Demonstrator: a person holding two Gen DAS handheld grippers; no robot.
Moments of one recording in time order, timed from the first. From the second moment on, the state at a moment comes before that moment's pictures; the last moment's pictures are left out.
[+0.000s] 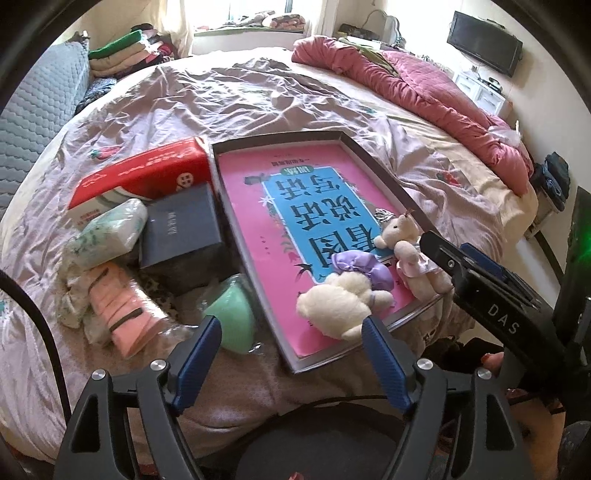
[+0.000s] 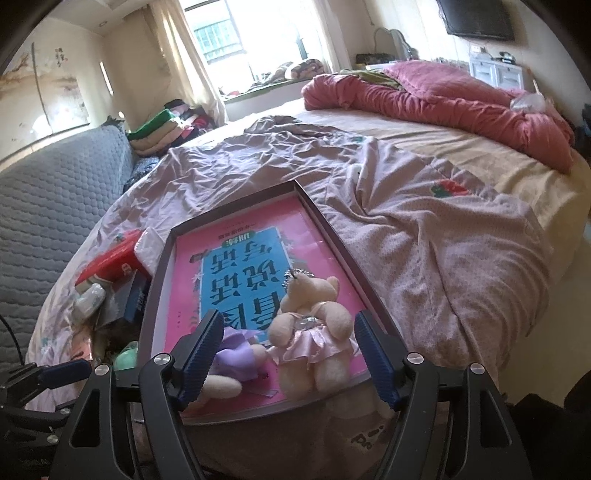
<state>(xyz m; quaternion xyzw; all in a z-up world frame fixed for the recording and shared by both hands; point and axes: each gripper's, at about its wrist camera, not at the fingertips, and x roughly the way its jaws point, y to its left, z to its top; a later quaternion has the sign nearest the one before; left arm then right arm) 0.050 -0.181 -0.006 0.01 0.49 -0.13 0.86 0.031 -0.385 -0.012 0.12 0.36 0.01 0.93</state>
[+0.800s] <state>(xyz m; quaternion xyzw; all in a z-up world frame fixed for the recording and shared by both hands) 0.038 -0.101 0.015 -0.05 0.47 -0.08 0.88 0.014 -0.315 0.023 0.03 0.33 0.08 0.94</state>
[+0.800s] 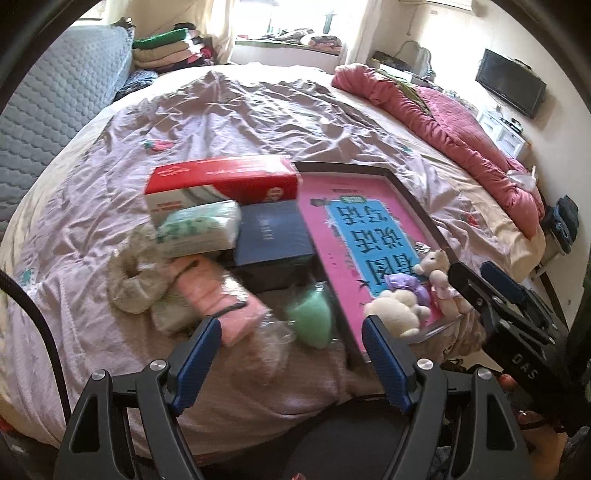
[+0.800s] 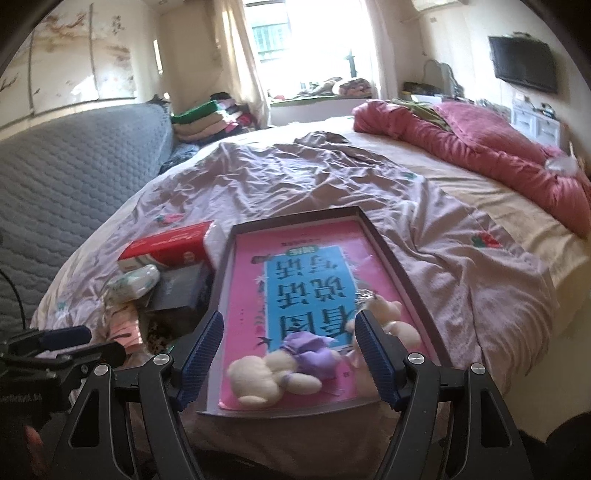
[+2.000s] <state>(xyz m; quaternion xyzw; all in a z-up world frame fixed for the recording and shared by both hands) 0.067 0.057 -0.046 -0.21 0.47 0.01 0.86 0.050 -0.192 0.017 -0.09 0.34 0.27 0.90</state>
